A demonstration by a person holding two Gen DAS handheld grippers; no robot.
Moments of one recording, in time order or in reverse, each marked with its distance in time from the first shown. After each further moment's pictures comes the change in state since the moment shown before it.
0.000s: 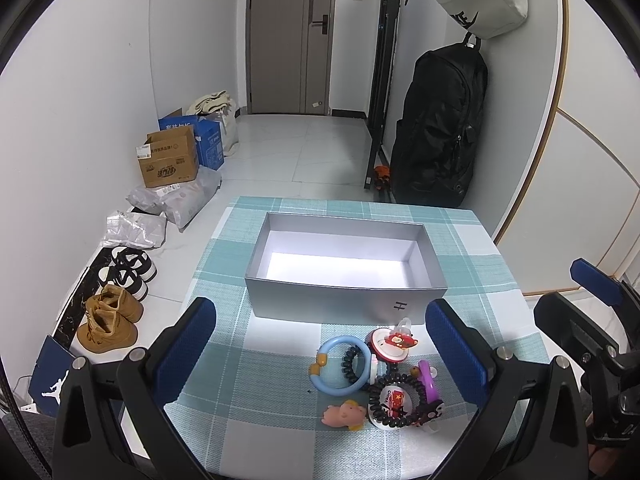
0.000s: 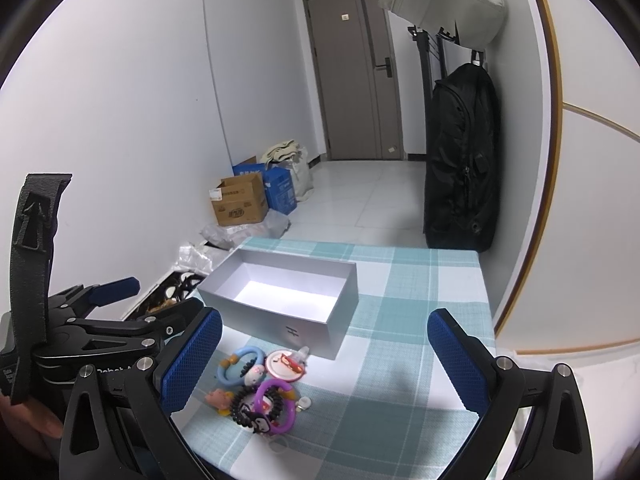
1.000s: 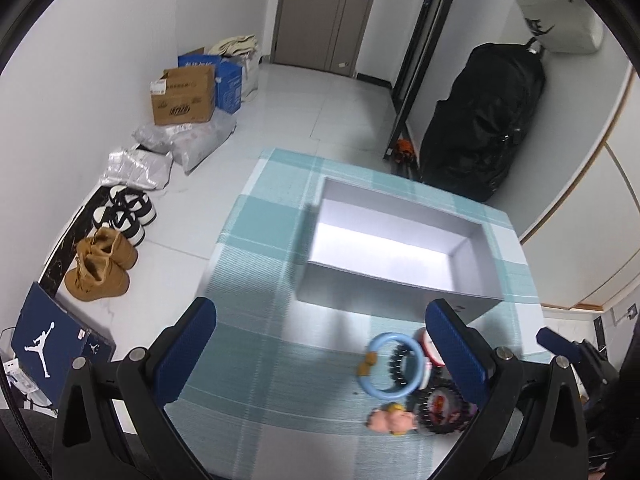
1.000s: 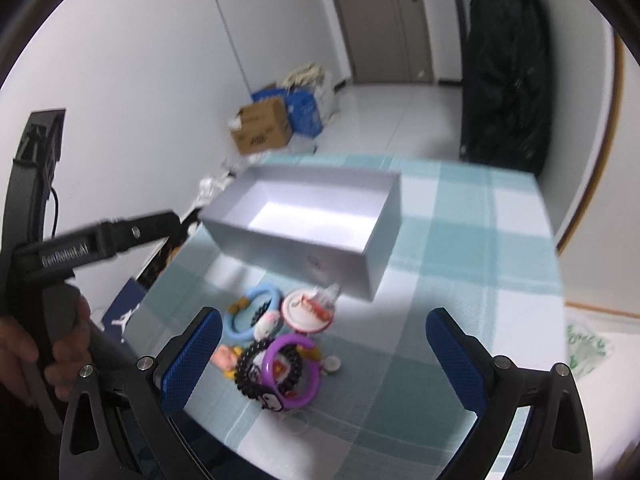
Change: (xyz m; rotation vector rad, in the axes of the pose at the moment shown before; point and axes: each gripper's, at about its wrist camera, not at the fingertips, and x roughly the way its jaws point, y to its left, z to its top) left arm 0.042 0.060 0.009 -0.163 0.174 -0.016; right arm 0.076 0.005 -0.028 0.017 0.314 0.135
